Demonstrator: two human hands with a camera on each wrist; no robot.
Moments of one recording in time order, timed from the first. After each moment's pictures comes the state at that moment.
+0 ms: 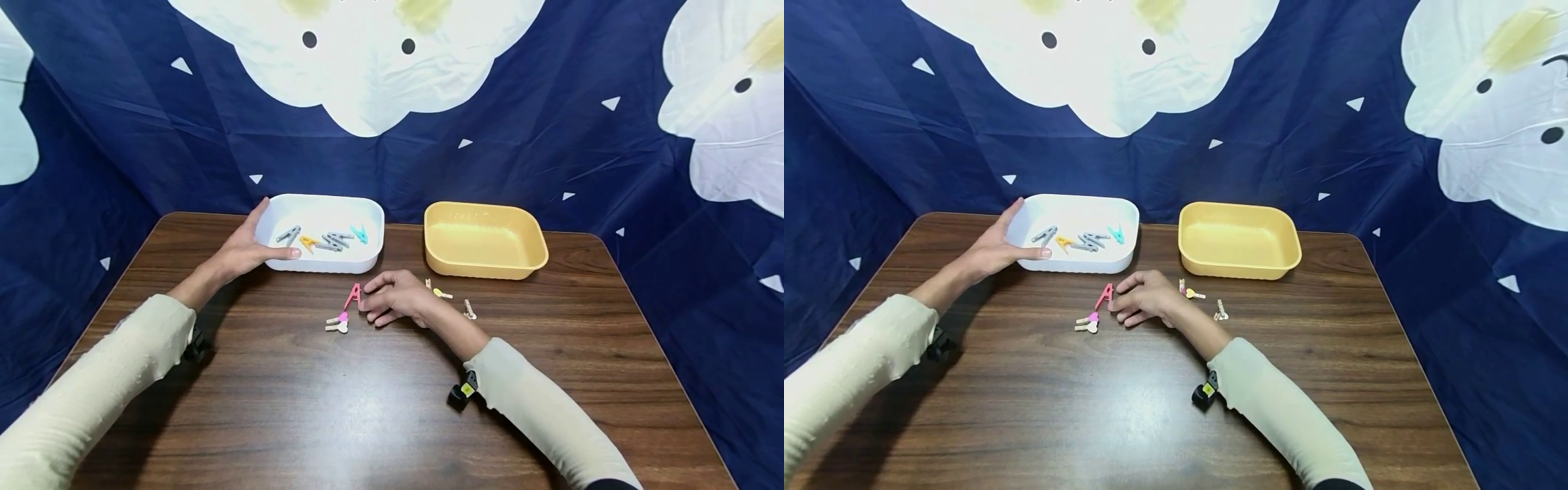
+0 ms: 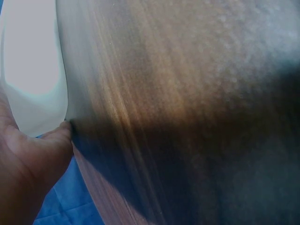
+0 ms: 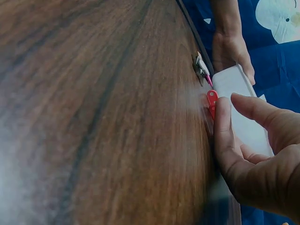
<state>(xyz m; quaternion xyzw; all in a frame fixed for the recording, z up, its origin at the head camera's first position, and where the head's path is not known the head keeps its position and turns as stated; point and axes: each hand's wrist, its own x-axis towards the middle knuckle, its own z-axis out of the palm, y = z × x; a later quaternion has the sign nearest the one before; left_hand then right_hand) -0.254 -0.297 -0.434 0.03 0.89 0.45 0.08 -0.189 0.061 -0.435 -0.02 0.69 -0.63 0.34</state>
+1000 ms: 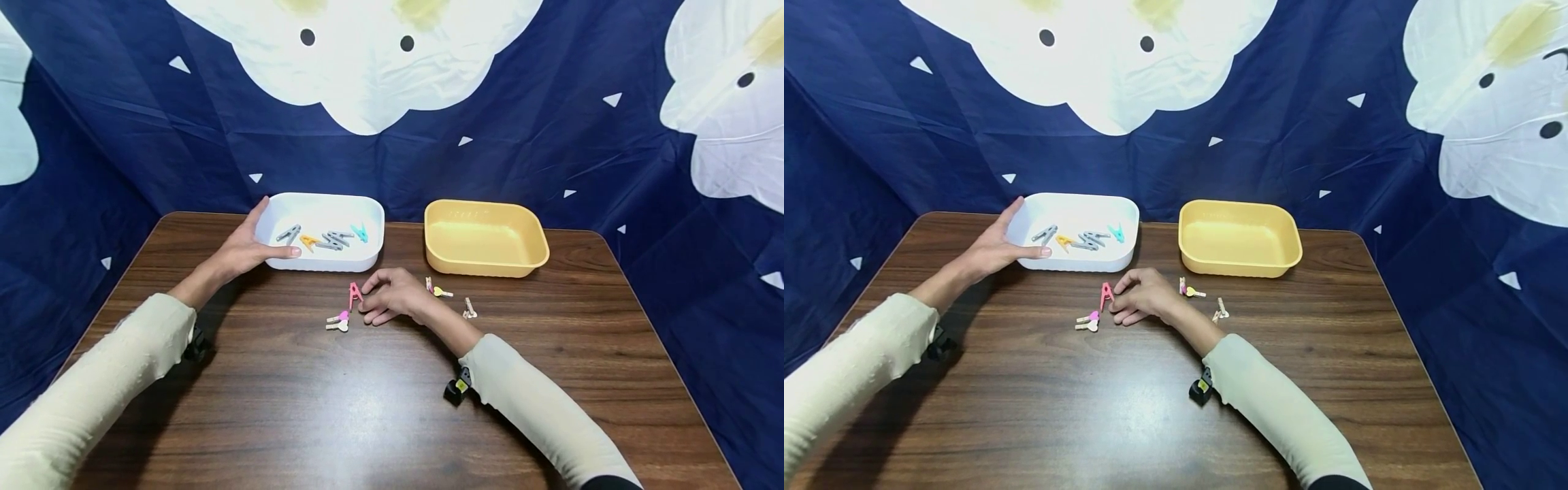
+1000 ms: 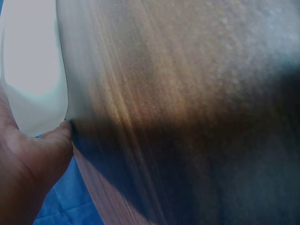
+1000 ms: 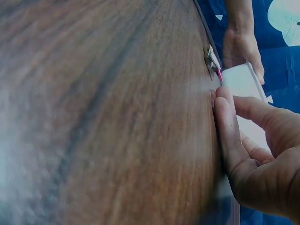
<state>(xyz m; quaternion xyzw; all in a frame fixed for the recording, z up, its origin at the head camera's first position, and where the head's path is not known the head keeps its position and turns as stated) -0.253 -0.297 -0.432 0.02 0.89 0.45 0.09 -0.190 0.055 -0.437 -0.03 0.71 -0.62 0.34</state>
